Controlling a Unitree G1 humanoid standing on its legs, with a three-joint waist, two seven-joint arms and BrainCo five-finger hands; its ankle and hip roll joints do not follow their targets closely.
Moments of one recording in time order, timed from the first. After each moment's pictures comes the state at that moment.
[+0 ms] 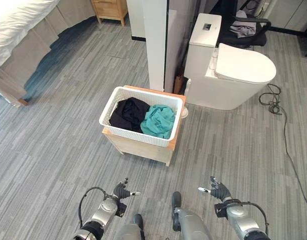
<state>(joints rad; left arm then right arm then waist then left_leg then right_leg) -0.22 0.23 -0.41 0.95 -0.11 -0.05 0.06 -0.04 -0.37 0.23 0.77 0.20 -0.06 -0.05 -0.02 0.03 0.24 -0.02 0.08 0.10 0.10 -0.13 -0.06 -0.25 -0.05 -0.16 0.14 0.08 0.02</state>
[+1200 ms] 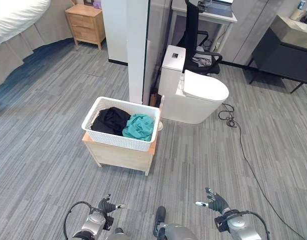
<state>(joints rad) -0.13 0.26 -0.28 1.11 -0.06 -0.01 0.11 0.05 -0.39 0.32 0.69 0.14 -0.04 0.01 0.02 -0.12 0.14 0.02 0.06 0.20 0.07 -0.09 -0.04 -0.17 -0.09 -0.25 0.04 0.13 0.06</state>
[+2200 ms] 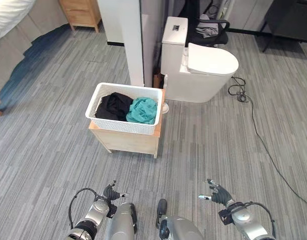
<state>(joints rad) -0.25 0.28 -0.33 1.03 0.00 -0.01 0.11 0.05 -0.48 0.28 0.55 0.09 -0.04 0.02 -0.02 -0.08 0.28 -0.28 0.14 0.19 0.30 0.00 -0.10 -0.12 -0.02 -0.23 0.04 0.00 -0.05</state>
